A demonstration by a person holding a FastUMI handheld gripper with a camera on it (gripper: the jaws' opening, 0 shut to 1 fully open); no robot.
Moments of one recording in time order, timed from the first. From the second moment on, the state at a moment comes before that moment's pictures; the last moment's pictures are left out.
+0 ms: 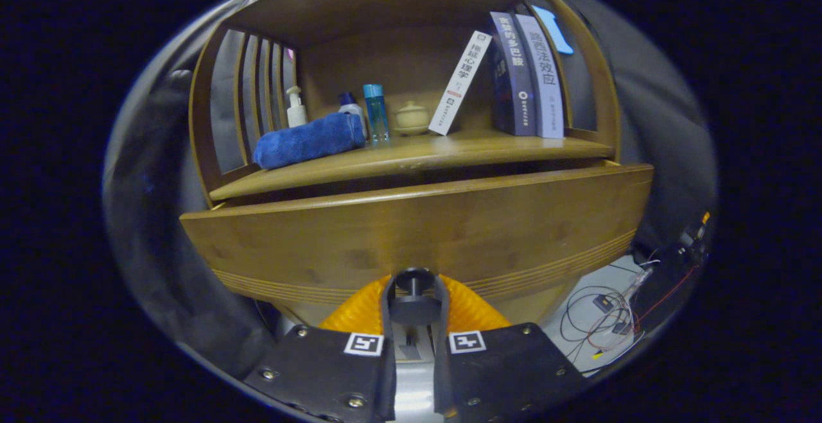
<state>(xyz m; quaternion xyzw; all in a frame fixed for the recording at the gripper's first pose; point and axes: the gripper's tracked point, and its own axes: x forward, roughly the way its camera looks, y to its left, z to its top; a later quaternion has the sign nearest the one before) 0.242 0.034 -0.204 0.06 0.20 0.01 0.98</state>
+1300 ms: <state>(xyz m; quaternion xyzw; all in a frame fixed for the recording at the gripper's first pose) 0.097 0.031 -0.195 0.08 0.18 -0.03 0.98</state>
